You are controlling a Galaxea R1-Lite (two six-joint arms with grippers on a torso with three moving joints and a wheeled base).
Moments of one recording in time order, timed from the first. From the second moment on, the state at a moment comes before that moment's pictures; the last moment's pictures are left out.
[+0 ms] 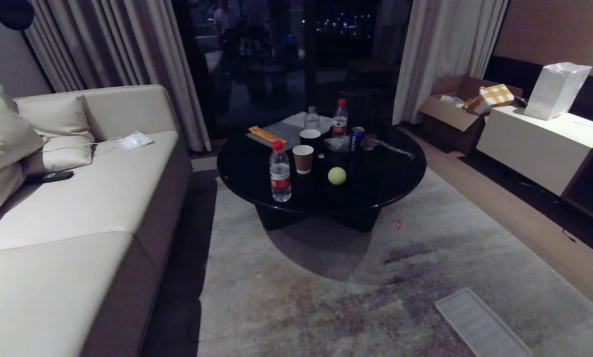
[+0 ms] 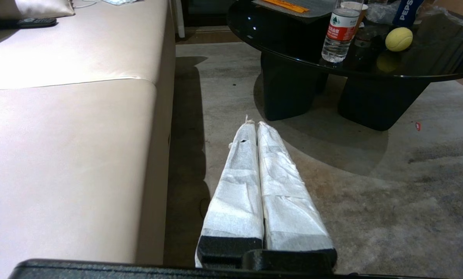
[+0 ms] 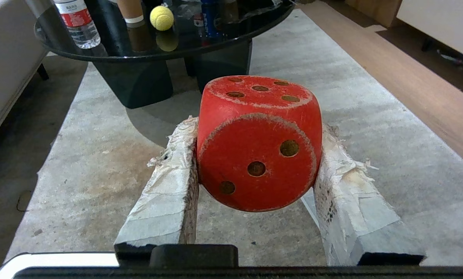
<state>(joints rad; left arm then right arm) -0.01 0.00 0.00 0.00 0.03 -0.01 0.00 0.00 -0.01 0.01 0.01 0.01</state>
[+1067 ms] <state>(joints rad) -0.01 0.00 0.00 0.00 0.03 -0.01 0.00 0.00 0.00 0.01 0.01 0.01</state>
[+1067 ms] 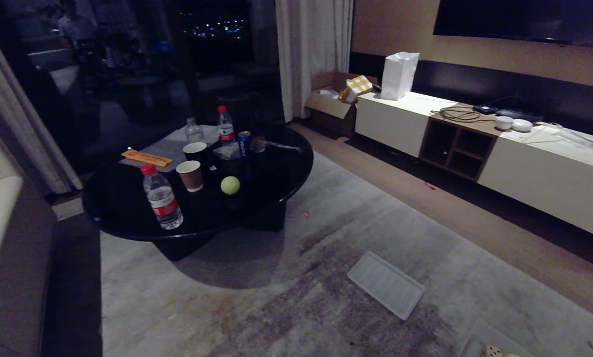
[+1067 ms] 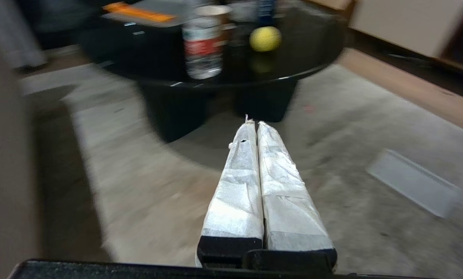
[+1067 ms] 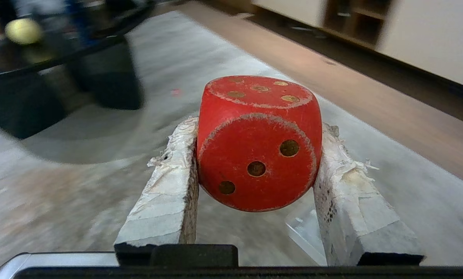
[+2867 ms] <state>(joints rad) -0.01 0.00 0.00 0.00 0.03 -0.01 0.00 0.00 -0.01 0.02 0.01 0.01</state>
